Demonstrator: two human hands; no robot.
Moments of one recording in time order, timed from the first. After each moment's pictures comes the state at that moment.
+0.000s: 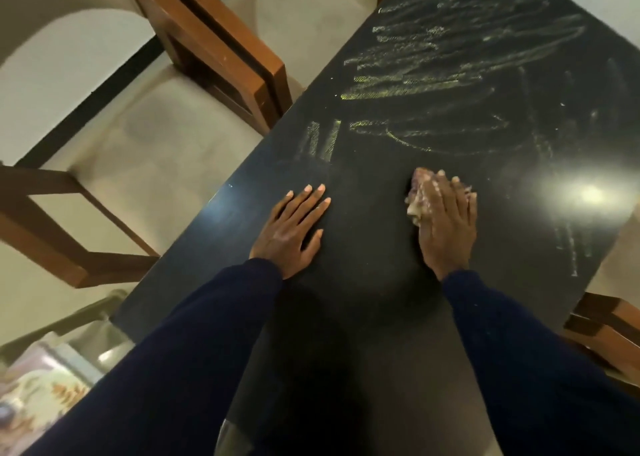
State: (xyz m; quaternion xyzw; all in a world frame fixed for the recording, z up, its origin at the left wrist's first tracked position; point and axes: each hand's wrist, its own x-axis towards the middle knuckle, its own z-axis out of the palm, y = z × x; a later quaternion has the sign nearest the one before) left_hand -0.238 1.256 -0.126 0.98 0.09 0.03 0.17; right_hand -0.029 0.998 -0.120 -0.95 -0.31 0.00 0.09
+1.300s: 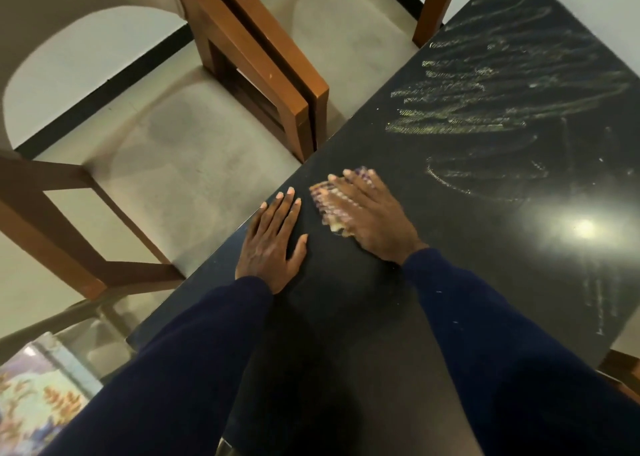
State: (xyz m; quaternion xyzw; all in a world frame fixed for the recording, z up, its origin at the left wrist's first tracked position) left_hand -0.271 1.326 -0.140 0.95 0.27 -0.02 0.17; right_hand -0.040 1.187 -0.118 -0.75 -0.66 0.02 0.05
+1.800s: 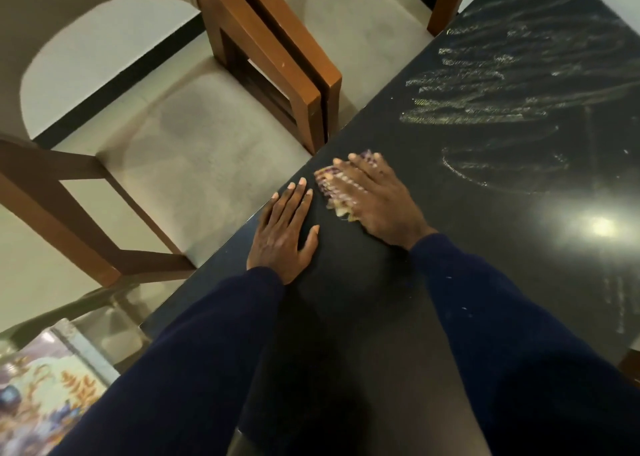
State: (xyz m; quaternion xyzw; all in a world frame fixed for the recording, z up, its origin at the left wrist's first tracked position) left_hand -0.270 1.325 -0.136 0.95 0.27 -0.02 0.19; right_hand -0.038 1.204 -0.119 -0.74 -0.67 0.02 0.05
